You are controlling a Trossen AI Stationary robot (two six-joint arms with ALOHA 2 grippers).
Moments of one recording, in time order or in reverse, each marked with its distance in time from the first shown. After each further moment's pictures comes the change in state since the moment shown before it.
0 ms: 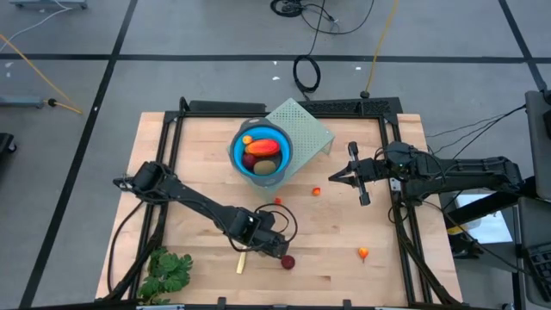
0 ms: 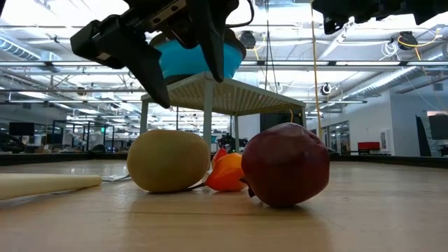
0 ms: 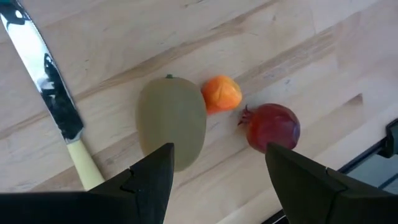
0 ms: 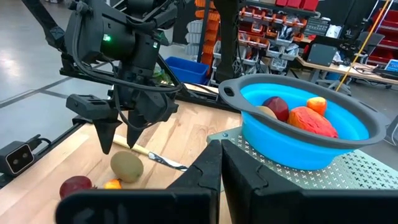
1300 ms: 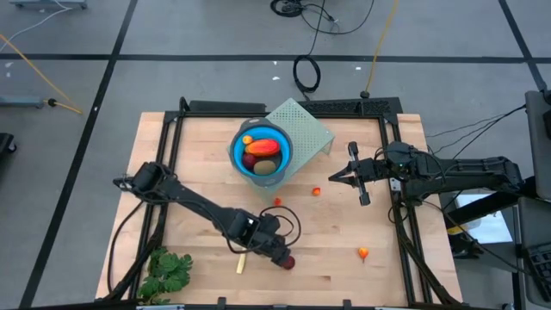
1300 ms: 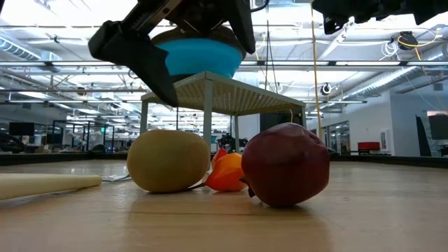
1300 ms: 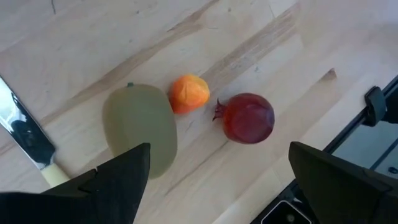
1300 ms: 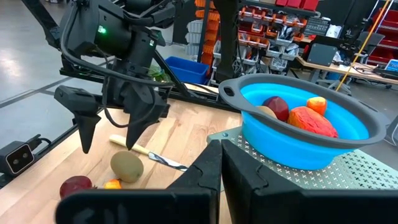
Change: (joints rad) left arm -0.016 -0.001 0.000 0.076 -0.009 0.156; right arm 0.000 0.000 0.000 0.000 0.000 0.000
